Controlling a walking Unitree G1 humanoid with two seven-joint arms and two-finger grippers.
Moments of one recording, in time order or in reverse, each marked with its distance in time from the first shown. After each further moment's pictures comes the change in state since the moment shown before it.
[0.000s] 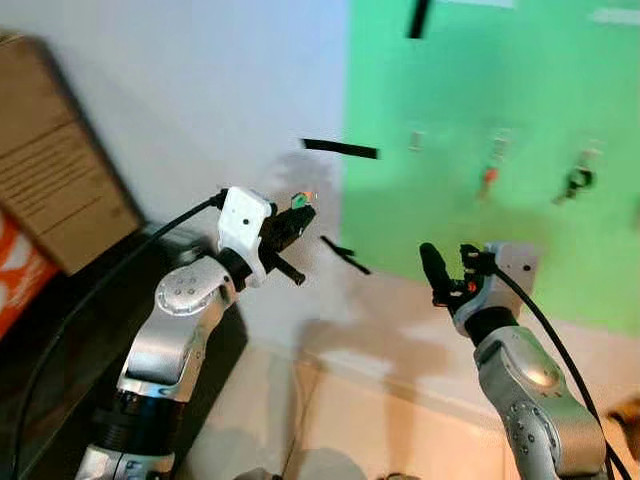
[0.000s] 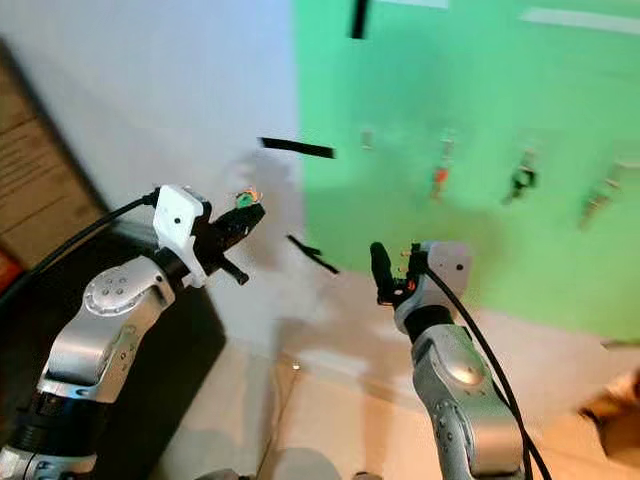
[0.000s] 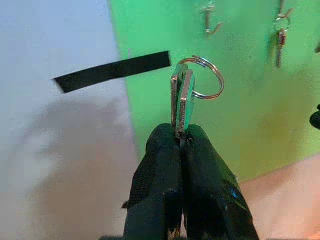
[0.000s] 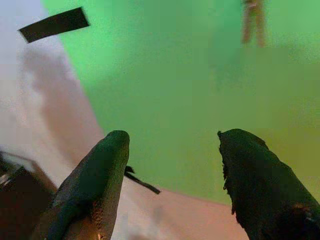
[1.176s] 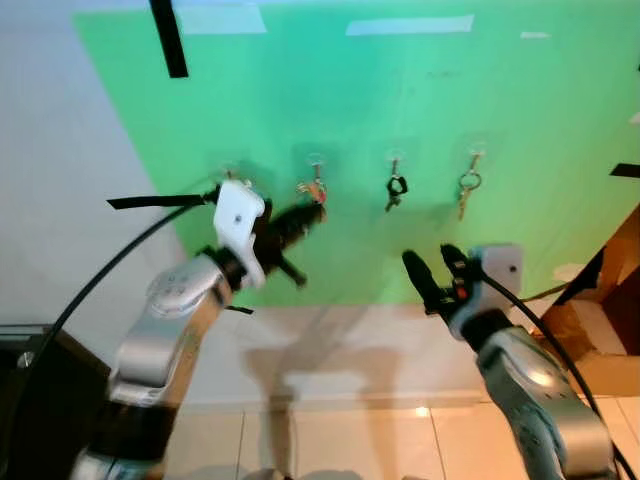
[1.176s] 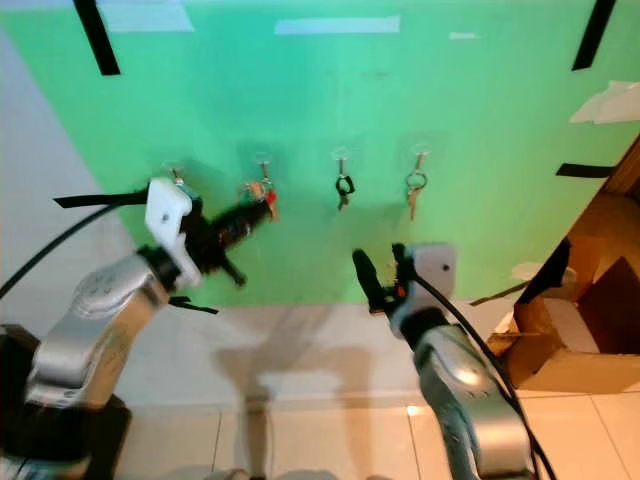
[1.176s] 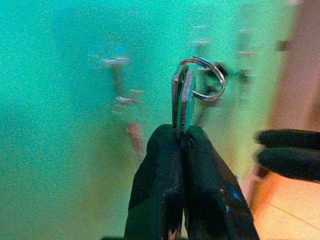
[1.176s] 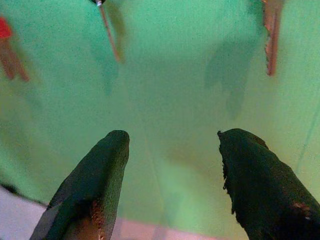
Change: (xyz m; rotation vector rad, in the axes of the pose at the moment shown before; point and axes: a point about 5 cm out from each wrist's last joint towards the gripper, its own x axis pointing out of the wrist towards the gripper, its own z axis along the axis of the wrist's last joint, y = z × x) left arm -0.013 -0.008 0.011 -0.076 -0.068 -0.150; right arm -0.004 0.004 -0.007 -0.058 0.038 0.194
